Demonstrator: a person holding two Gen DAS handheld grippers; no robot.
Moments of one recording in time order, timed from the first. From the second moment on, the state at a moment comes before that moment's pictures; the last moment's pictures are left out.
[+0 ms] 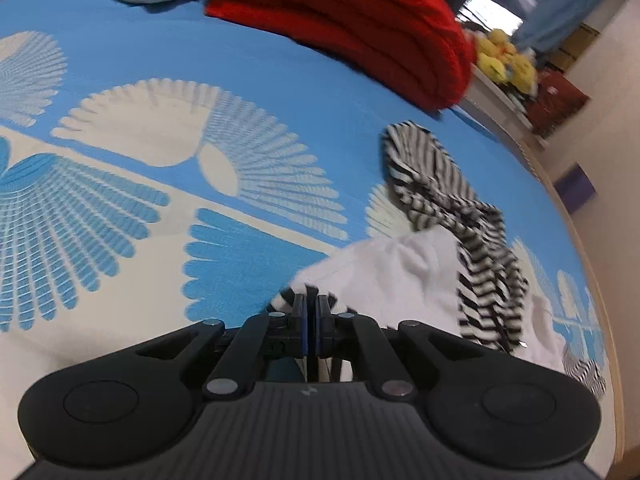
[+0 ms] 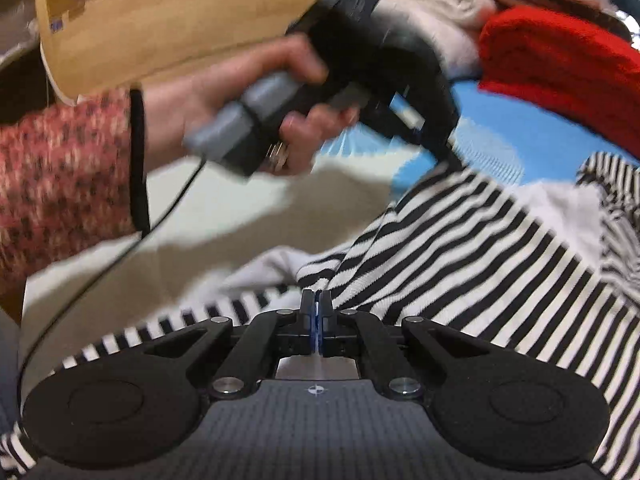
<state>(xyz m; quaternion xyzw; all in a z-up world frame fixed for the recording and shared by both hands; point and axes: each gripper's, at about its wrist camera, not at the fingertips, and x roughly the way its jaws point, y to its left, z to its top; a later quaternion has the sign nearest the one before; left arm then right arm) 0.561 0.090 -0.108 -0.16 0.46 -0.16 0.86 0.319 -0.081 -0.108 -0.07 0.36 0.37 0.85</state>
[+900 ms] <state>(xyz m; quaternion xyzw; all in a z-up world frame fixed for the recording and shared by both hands) 0.436 0.046 -0.112 0.04 0.53 -0.08 0.85 0.268 -0.306 -0.078 0.17 0.42 0.01 0.89</state>
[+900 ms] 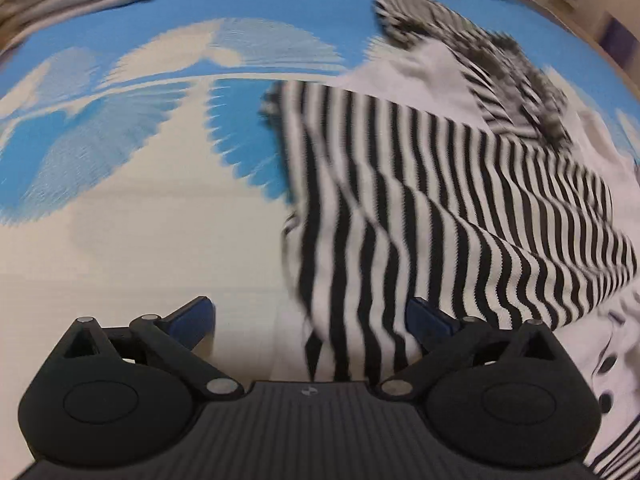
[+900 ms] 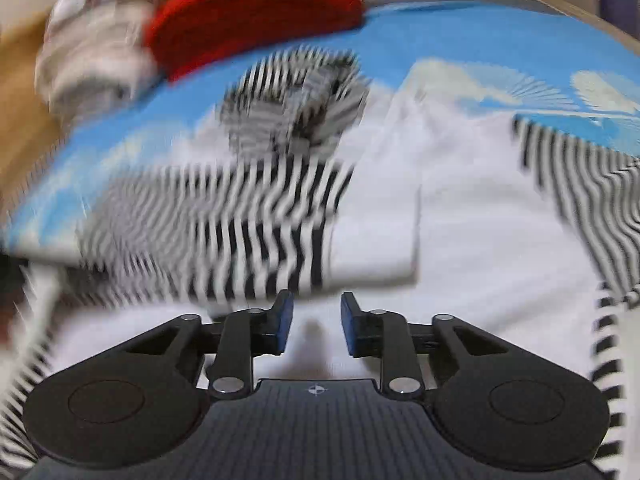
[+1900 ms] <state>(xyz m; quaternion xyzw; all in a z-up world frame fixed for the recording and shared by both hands) 0.337 0.026 -0.090 0.03 0.43 0.06 0.90 0.184 -0.558 -0.094 0.30 0.39 -0.26 0.83</state>
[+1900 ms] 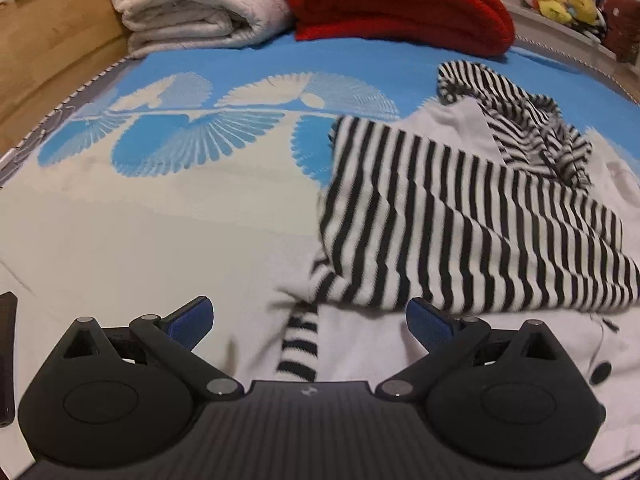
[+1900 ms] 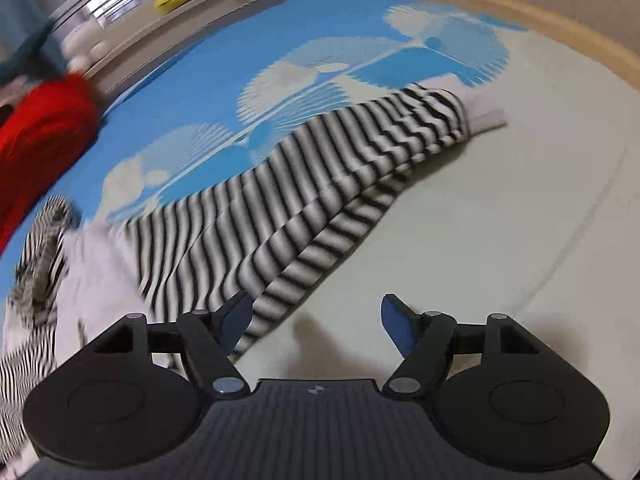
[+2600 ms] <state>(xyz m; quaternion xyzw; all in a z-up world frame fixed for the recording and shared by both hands) 0.351 0.040 -0.085 0.01 0.42 0.07 0.90 0.261 -0.614 -0.133 0.26 0.37 -0.34 0.83</state>
